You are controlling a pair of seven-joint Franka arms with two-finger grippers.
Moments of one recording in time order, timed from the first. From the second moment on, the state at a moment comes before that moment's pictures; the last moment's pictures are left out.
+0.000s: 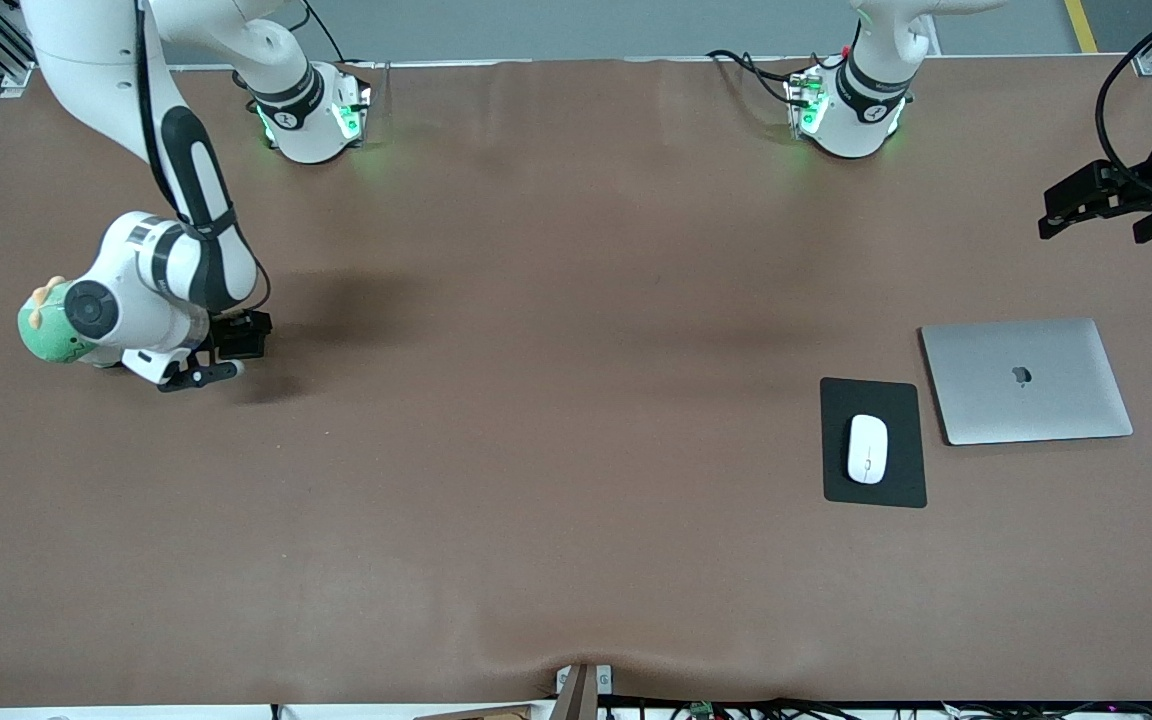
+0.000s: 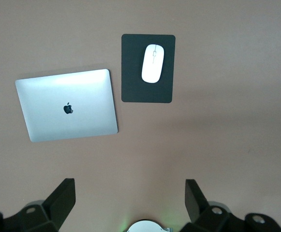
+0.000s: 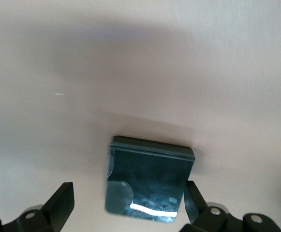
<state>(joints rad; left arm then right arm) -0.01 -0.01 -0.03 -1.51 -0.01 1.43 0.03 0.55 0.40 -0.65 -2.23 0.27 2.21 -0.60</state>
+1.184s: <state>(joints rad) -0.02 0.00 -0.03 -1.54 -0.01 1.47 0.02 0.48 0.44 -0.69 -1.28 0.16 1.66 -0.55</state>
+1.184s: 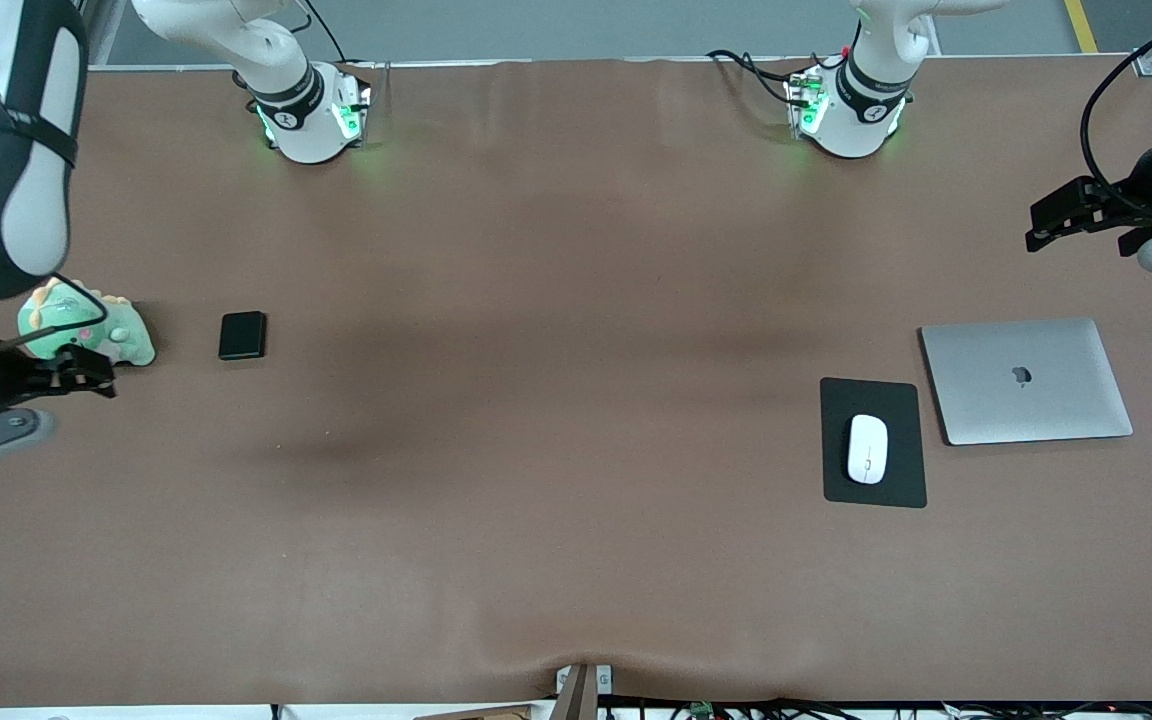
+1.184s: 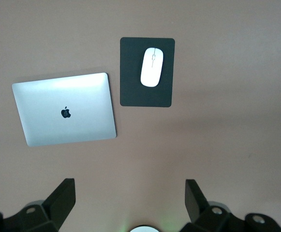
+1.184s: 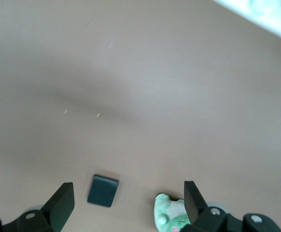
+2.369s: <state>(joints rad) -0.02 0.00 -0.03 -1.55 -0.01 1.49 0.02 0.50 0.25 -0.70 -1.20 0.16 1.27 -0.45</state>
